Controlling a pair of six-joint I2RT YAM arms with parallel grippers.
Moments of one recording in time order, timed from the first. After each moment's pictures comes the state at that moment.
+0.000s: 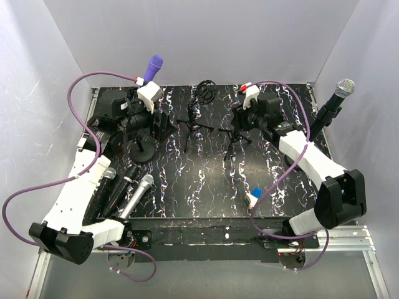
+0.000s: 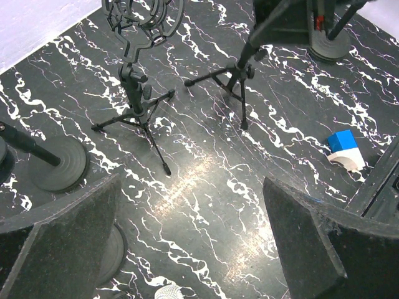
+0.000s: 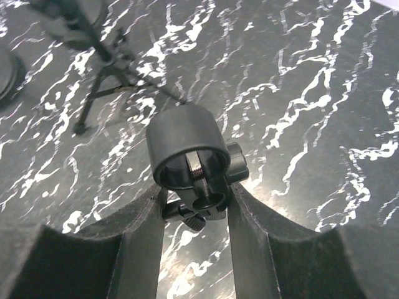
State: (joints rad) left arm -0.32 1.17 1.37 -0.60 0.49 0.15; right arm 0.43 1.43 1.14 -0.20 -0.20 -0.04
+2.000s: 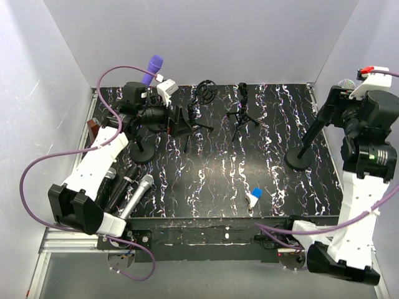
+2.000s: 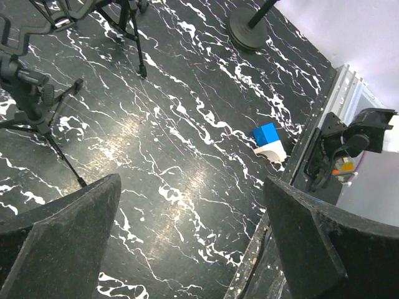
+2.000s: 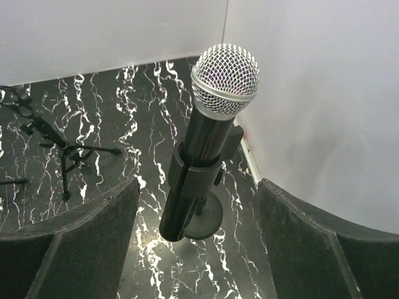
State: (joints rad) left arm -0.33 1.43 1.41 -0.54 0.76 -0.02; right arm -0.17 0.98 1.58 -0.82 0.04 -0.03
